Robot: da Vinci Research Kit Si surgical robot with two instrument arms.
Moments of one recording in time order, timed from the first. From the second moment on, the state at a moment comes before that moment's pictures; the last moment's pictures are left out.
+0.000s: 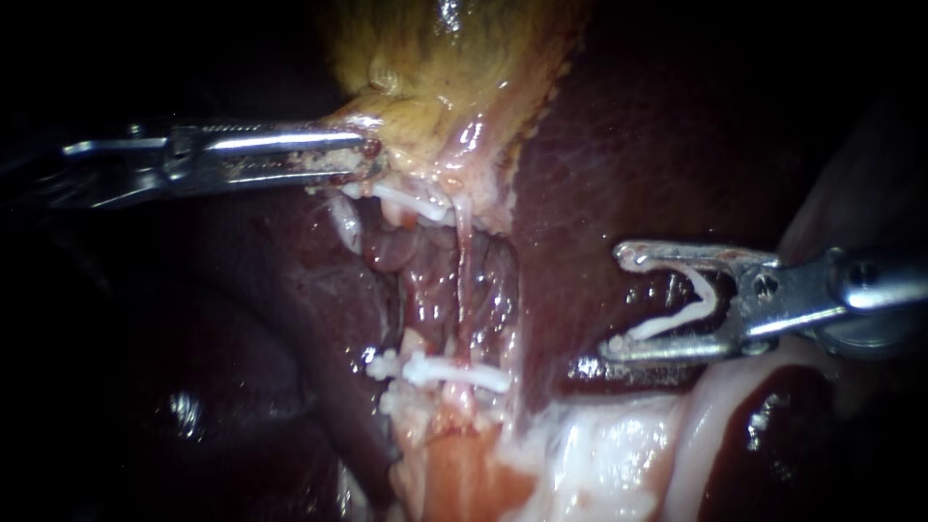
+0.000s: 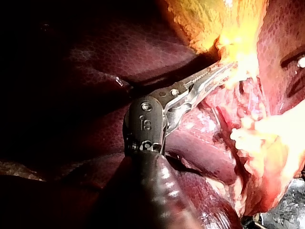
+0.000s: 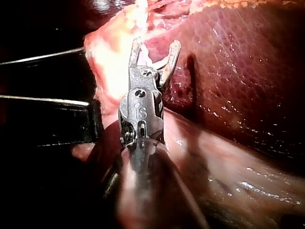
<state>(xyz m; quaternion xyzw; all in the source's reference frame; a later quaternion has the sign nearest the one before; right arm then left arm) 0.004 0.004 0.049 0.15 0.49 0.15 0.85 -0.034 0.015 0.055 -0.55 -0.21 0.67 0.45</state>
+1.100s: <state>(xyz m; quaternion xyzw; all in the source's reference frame) 0.006 0.004 0.049 0.17 0.49 0.15 0.84 -0.028 0.017 0.050 -0.55 -0.21 0.66 0.47</state>
